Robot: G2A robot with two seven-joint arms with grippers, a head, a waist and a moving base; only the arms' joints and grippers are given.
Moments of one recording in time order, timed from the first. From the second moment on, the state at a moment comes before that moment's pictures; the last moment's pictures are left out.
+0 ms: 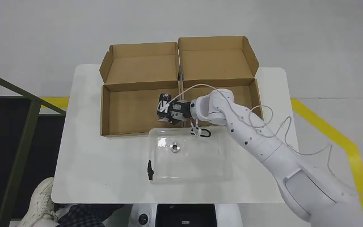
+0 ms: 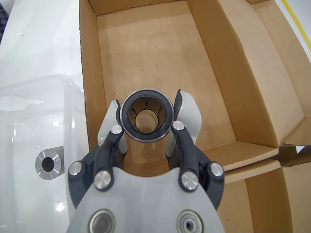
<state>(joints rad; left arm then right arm) -0.01 -0.37 -0.75 -1.25 2.03 -0.40 0.22 -0.50 -1.37 0.56 -1.11 -1.07 -0.73 0.36</state>
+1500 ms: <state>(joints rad) -0.01 -0.37 -0.75 -1.25 2.03 -0.40 0.22 -0.91 -1.21 0.94 -1.76 -1.11 -0.92 0.58</state>
